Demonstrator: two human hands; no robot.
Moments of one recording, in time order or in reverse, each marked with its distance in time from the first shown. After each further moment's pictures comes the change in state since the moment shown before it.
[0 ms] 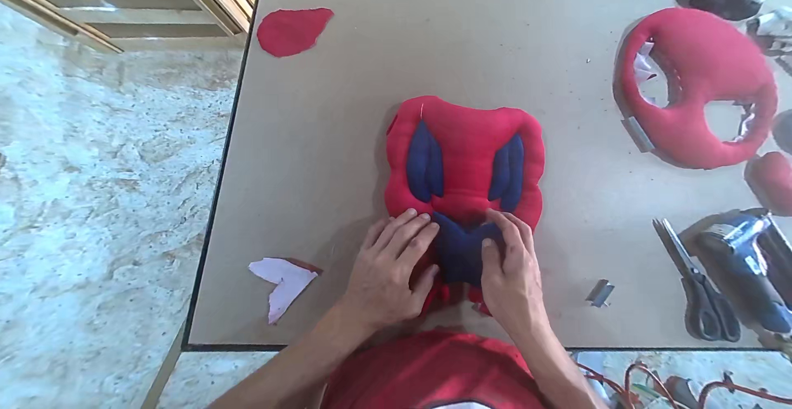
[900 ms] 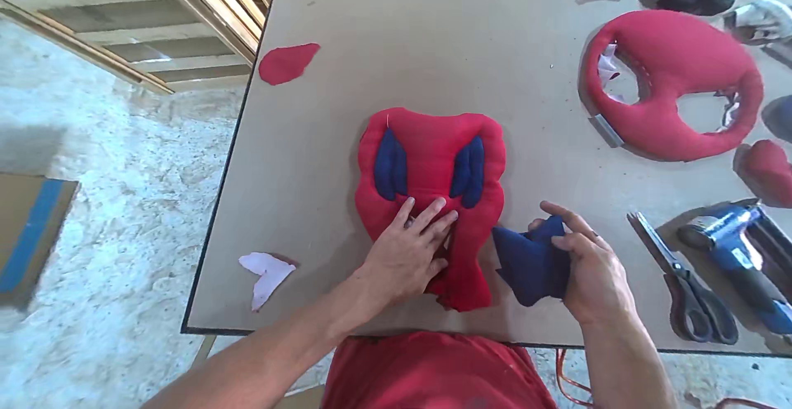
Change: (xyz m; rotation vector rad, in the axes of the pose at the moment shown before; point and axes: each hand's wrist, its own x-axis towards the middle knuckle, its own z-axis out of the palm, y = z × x) left_hand 0.055 0.053 0.029 0.368 -0.599 0.246; right_hand 0.029 0.079 -0.119 0.896 -0.075 0.464
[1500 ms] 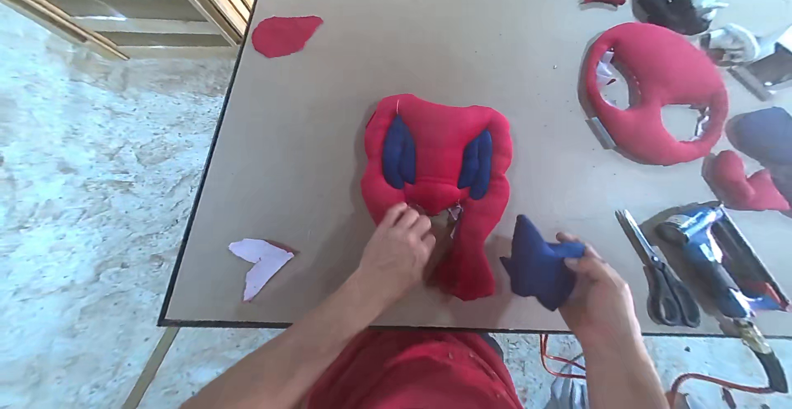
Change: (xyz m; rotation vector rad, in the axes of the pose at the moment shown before) left_hand -0.028 0.002 -0.001 -0.239 0.212 -0.117; right_hand -0.038 0.020 -0.003 0.038 0.200 0.007
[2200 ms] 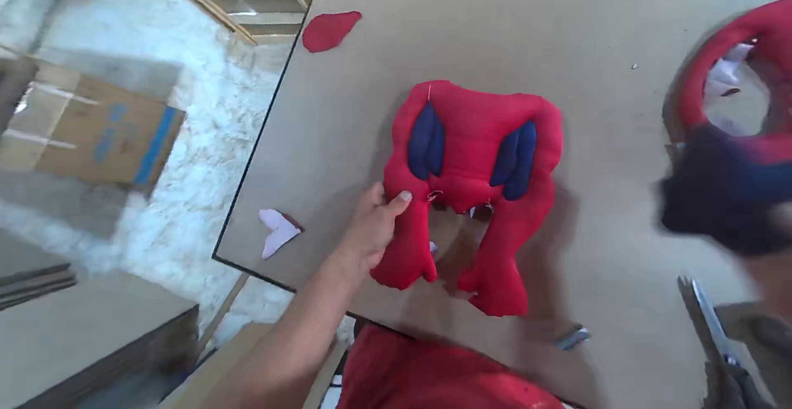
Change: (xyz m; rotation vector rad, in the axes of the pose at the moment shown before) left_hand 0.060 0.013 -0.030 -1.374 0.463 -1.209; right_hand 0.150 -0.135 -0.064 -0.067 -0.365 -0.228
